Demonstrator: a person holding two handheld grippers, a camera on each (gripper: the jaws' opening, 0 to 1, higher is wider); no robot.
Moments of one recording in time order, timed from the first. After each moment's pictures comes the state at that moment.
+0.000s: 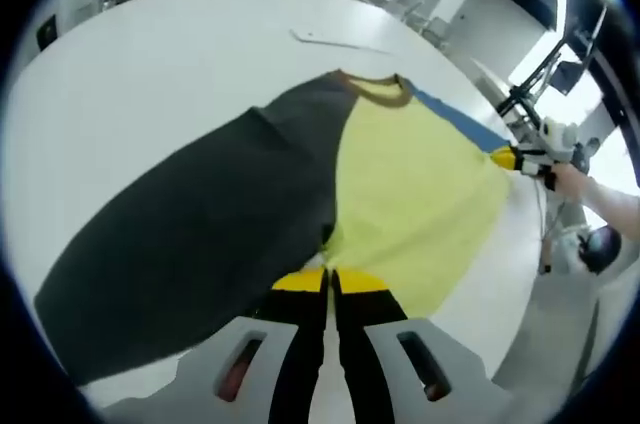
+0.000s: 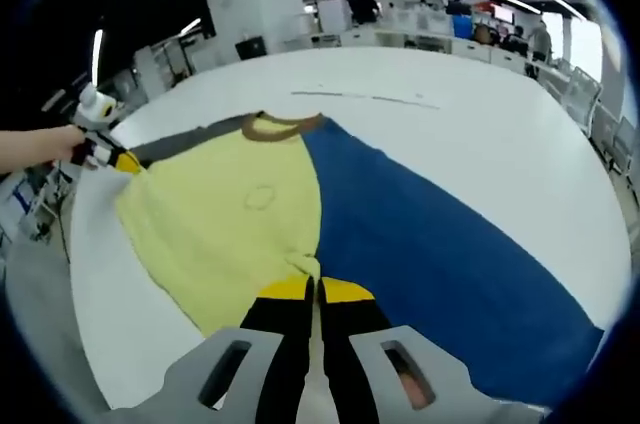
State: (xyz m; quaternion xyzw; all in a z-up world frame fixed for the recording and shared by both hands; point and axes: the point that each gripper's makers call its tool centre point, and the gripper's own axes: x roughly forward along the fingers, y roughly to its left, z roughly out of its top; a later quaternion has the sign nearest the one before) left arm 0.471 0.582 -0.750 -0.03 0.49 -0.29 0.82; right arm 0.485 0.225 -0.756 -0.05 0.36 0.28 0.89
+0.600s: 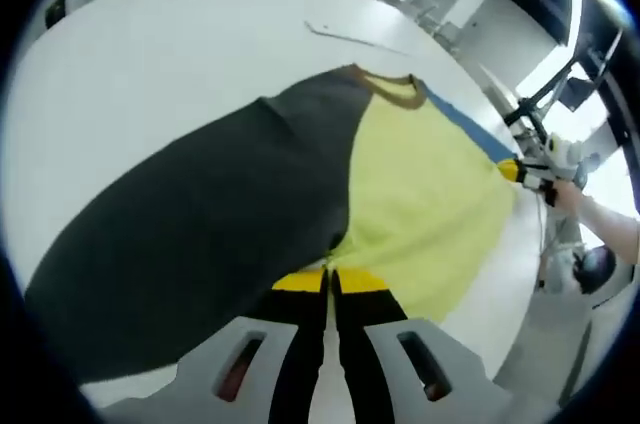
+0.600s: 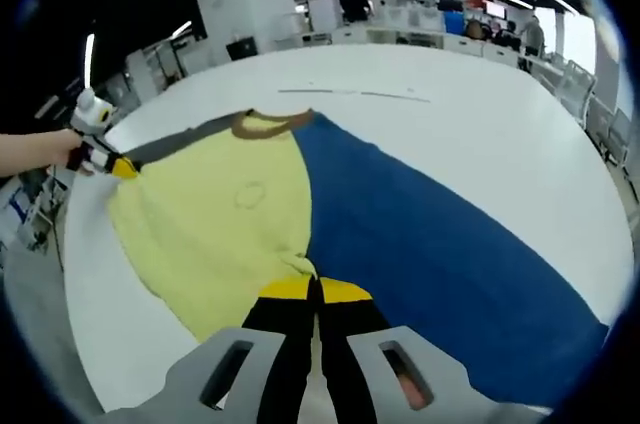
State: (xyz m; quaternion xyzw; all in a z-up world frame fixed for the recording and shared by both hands) left arm 0.480 0.578 -0.759 -0.06 0.51 -0.28 0.81; right arm 0.493 0.221 -0.764 -0.03 0.36 0.26 0.89
